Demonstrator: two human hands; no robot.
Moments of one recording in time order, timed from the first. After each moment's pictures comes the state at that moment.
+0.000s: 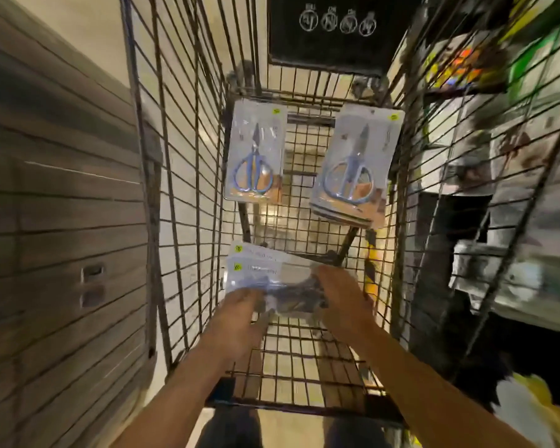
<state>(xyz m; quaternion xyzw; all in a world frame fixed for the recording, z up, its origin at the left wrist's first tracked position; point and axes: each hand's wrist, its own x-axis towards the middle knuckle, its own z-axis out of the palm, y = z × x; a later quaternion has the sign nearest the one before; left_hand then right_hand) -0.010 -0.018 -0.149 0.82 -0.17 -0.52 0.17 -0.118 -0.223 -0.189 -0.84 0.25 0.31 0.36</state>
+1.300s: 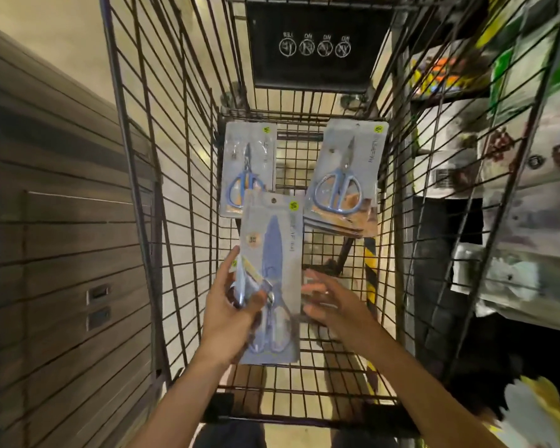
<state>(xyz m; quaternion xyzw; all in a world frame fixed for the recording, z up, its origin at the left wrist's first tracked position) 0.008 -0.067 -0.101 0.73 0.13 -0.39 0.55 -0.110 -0.235 -0.136 -0.57 0.37 0.22 0.70</state>
